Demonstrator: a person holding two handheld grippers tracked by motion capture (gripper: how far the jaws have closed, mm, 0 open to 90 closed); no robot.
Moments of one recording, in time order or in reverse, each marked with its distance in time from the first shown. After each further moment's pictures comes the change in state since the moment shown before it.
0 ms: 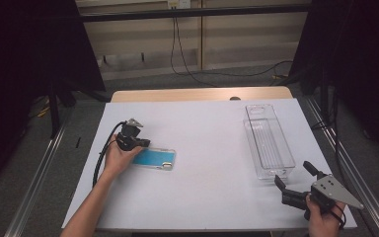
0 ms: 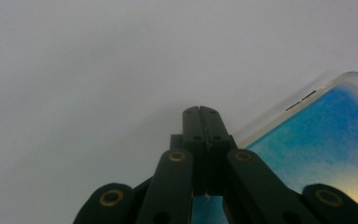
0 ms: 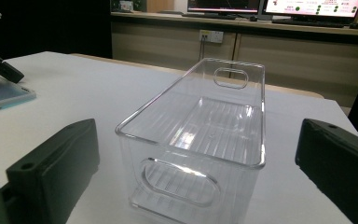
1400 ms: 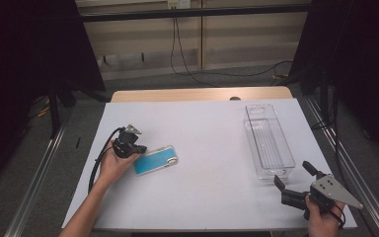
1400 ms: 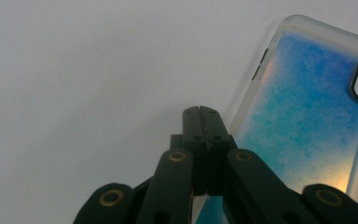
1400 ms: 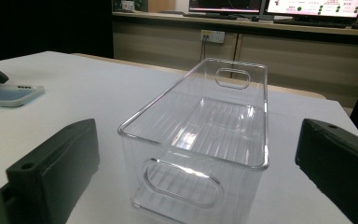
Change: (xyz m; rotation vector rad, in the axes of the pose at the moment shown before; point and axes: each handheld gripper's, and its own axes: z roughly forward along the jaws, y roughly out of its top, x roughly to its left) left arm -0.014 -0.015 -0.016 0.039 0.026 0.036; right arm 0.001 0.000 0.001 0.000 0.005 -0.003
